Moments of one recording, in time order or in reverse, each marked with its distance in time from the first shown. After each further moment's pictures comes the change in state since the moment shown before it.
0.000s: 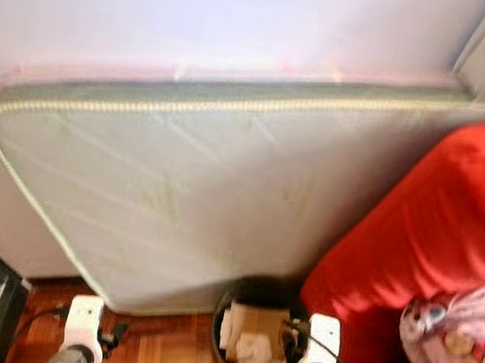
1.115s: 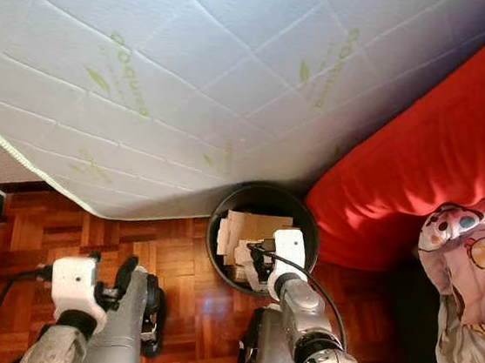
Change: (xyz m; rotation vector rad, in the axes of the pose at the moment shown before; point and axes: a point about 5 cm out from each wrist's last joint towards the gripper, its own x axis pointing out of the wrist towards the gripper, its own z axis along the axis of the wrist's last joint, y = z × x) left arm -0.060 -0.026 0.094 -0.002 -0.571 -0.061; right arm 0.020 0.070 0.132 -0.183 -0.272 0.194
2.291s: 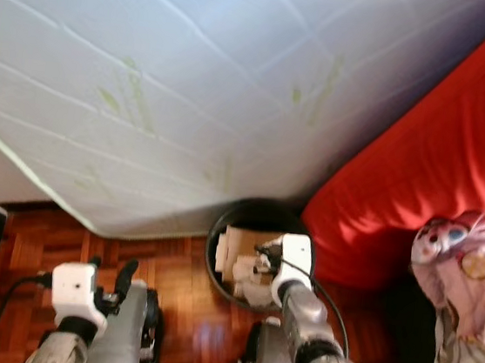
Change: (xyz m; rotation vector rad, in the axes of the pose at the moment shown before) left arm -0.010 0.000 -0.004 -0.022 -0.041 0.010; right arm -0.002 -0.002 -0.006 0.041 0.010 -0.031
